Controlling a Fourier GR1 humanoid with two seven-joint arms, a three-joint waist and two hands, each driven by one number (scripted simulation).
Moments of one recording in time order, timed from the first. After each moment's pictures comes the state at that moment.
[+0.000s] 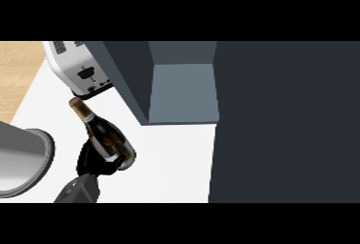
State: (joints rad) left arm -0.39 0.10 0.31 -0.39 0.27 -0.44 -0.72; right arm 0.38 -0.07 0.20 -2.44 -0.17 0.24 0.25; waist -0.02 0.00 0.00
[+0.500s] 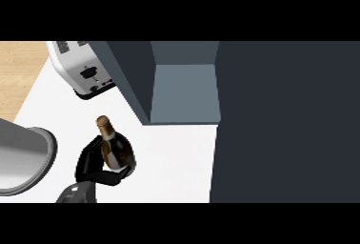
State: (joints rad) left arm -0.31 0.11 0.19 -0.48 0.11 -0.26 -0.90; right arm 0.39 -0.06 0.22 -2.45 -0.16 0.23 0.24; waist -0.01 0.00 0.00
